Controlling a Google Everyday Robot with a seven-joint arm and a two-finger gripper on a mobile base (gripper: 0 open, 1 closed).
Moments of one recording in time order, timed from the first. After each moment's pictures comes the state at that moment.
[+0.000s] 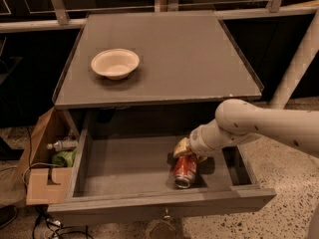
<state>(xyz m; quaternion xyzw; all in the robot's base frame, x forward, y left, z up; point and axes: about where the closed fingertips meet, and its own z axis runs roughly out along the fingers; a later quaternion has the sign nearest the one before) 0.538 -0.104 0.607 0.06 0.96 0.25 0.09</state>
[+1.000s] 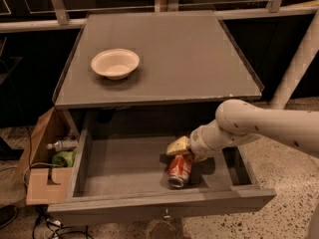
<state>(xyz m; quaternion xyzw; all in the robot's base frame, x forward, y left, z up) 0.538 -0.104 0.607 0.06 0.96 0.25 0.09</state>
